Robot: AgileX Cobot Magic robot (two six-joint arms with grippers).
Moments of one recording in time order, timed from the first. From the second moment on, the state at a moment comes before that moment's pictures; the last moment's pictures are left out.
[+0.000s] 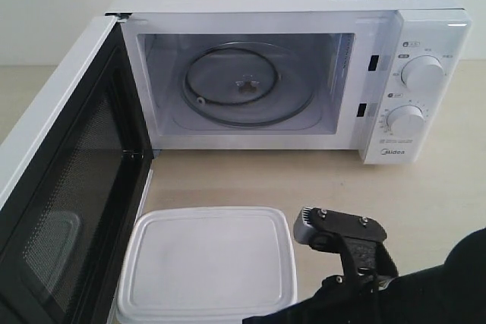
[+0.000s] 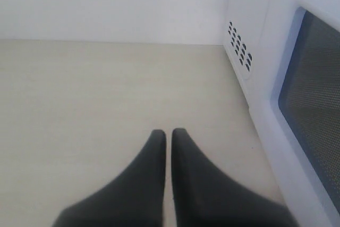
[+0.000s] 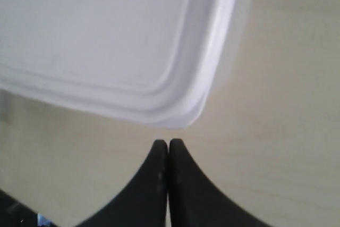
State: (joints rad) left arm 0.00 0.00 0.00 0.00 0.31 -0.05; right arm 0.96 1.45 -0.42 1.30 0.12 -0.42
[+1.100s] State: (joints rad) left arm 0.00 0.00 0.00 0.00 0.31 -0.05; right arm 0.94 1.36 -0.36 1.31 -0.14 -0.55
